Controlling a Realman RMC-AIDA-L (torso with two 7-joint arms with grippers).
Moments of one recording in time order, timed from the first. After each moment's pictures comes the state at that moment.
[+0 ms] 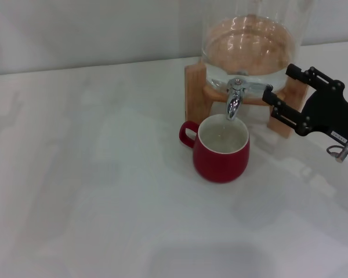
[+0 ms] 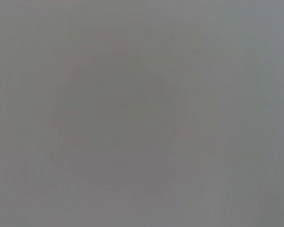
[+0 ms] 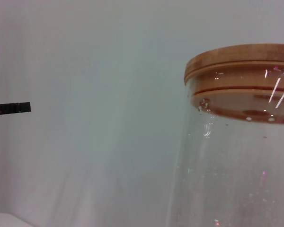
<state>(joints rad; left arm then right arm) -0.34 -2.08 -1.72 -0.63 0.06 -1.01 2.77 0.32 2.00 1.93 0.31 -0.79 1.43 -2.69</state>
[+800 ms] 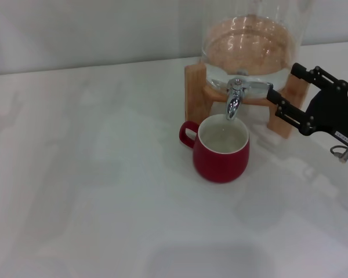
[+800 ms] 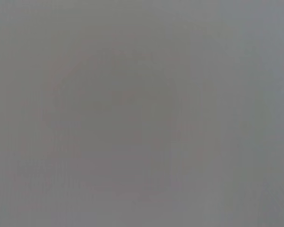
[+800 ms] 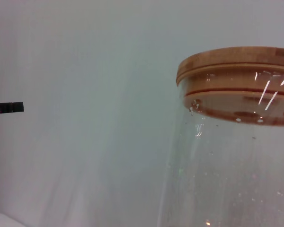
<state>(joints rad) -0.34 -2.08 -1.71 -0.63 0.06 -1.01 2.77 0.31 2.00 1.94 0.31 -0.79 1.44 -2.70</state>
